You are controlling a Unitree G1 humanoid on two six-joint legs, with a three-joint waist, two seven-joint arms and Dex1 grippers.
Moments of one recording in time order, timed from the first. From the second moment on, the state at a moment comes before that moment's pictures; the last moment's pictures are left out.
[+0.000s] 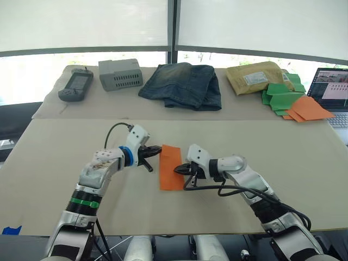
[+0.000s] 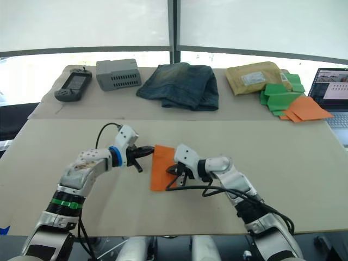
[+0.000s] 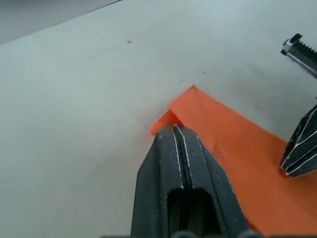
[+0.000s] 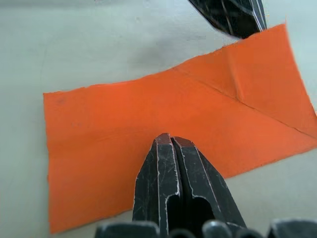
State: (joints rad) left arm -0.46 0.49 -0.08 0.07 -0.29 0.58 -0.80; right arm -0.47 -0.42 0.38 0.04 0.07 0.36 0.96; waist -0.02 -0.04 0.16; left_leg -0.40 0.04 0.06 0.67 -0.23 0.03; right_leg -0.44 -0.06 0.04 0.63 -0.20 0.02
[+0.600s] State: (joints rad) left arm -0.42 0.48 -0.16 -0.01 -0.32 0.59 -0.89; right arm -0.41 -0.62 0.16 -0.23 0.30 0.62 1.00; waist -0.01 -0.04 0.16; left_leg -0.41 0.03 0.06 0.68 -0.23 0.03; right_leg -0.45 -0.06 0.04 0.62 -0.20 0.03
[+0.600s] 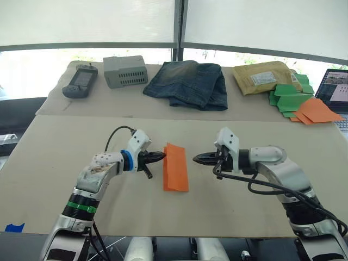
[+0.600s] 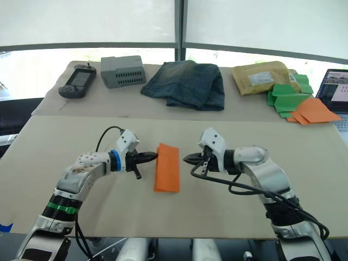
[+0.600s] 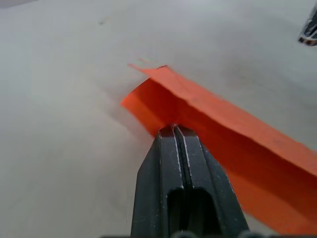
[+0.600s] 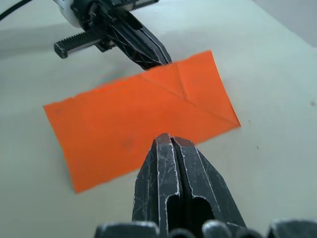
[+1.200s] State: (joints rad) left arm -0.47 0.32 -0.34 0.08 -0.28 0.58 -0.93; right arm -0.37 -0.68 0.10 -0.34 0.34 0.69 0.92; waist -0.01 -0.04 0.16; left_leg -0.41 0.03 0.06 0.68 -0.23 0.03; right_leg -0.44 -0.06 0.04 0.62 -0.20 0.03
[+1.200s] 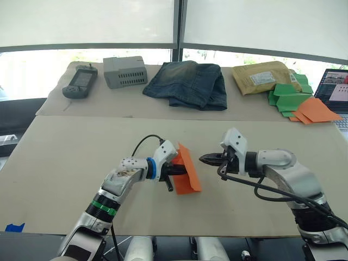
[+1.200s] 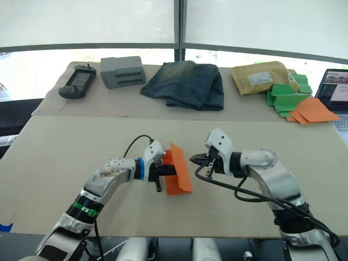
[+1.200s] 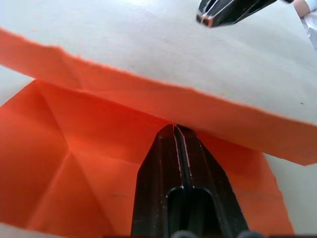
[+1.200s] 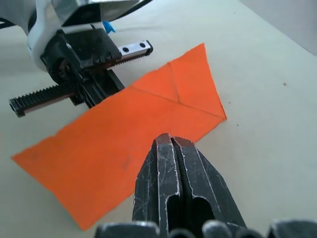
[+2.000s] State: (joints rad) left arm -0.51 0.27 -0.35 0.16 -0.24 0.54 -0.96; right arm -0.44 -0.82 0.42 -0.53 0.19 0.82 0.81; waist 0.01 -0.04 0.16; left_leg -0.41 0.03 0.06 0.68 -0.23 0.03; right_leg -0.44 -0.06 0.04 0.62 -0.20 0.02
